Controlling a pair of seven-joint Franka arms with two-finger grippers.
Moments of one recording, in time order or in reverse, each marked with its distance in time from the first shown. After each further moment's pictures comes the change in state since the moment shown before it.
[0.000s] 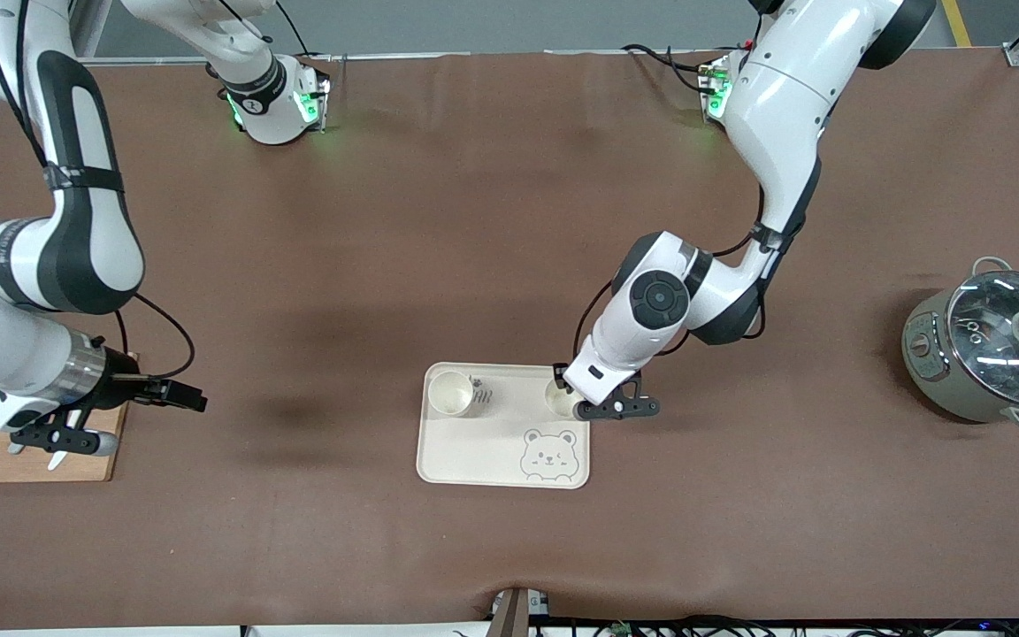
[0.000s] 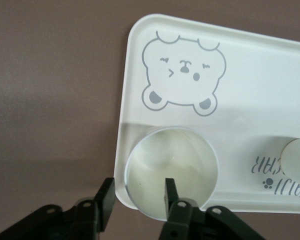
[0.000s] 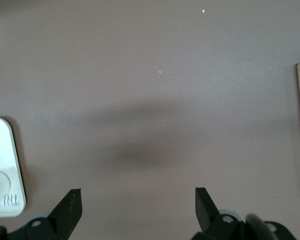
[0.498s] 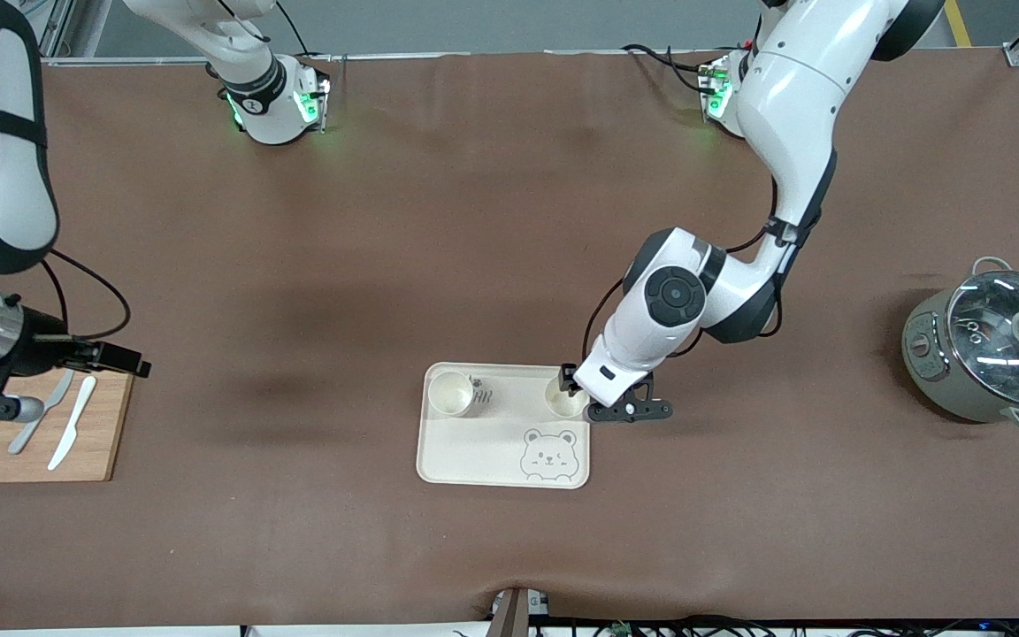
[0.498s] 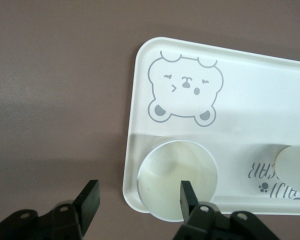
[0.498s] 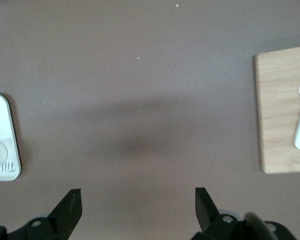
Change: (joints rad) left arm 0.024 -0.031 -0.001 -0.003 0.000 -0.001 0.026; right arm -0.090 -0.096 -0.001 -0.001 -0.004 -0.152 -0.137
